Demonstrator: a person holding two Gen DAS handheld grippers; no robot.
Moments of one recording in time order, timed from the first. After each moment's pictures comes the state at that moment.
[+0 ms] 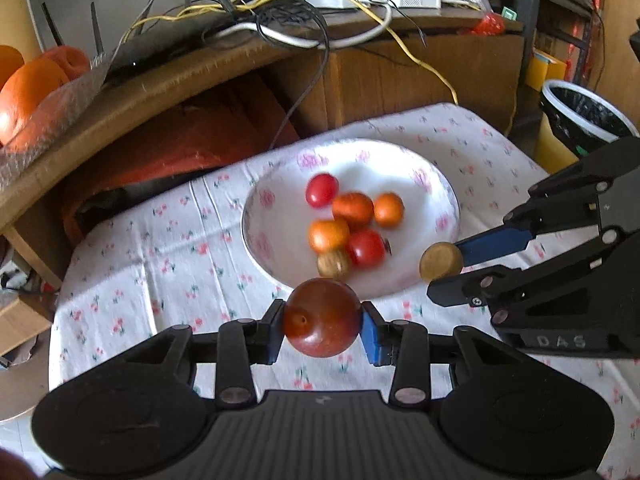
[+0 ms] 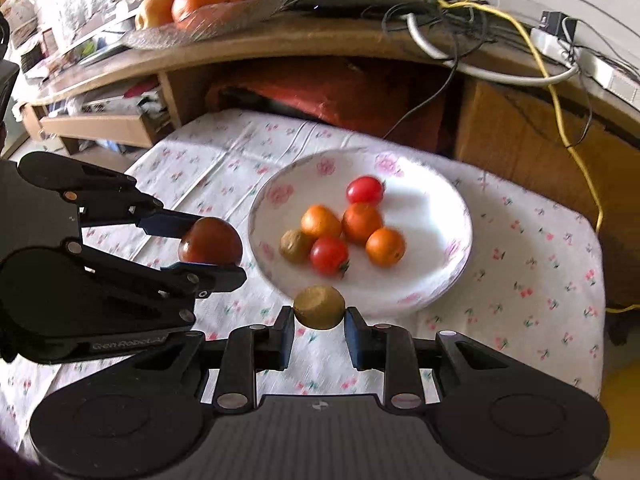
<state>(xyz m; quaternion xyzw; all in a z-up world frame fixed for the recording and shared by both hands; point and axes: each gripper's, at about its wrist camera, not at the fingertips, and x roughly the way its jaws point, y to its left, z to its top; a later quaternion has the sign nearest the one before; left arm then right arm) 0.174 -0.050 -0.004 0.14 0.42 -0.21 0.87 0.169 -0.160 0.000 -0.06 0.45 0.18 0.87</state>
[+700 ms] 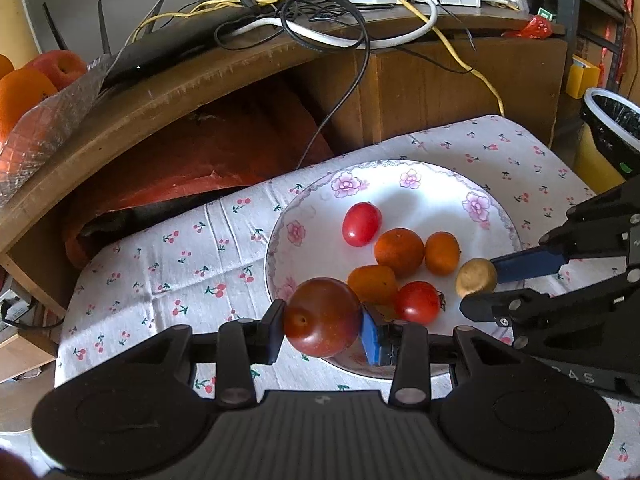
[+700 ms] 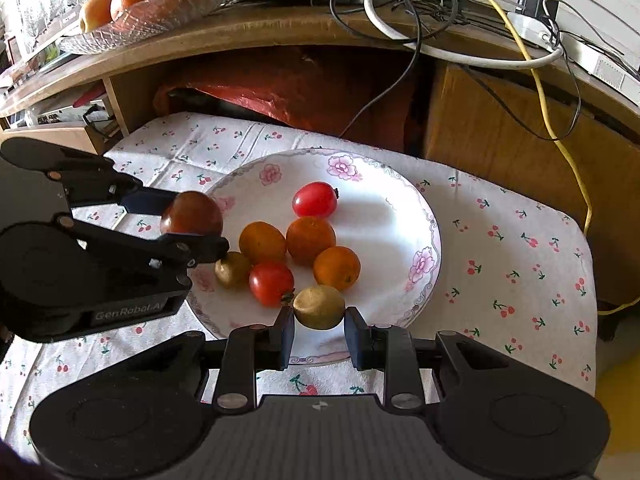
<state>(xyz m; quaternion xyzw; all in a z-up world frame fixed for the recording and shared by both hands) 0.224 -0.062 -0.018 0.15 0.42 -0.17 0.88 0.208 -0.168 -0.021 -0.06 0.46 0.14 0.87</state>
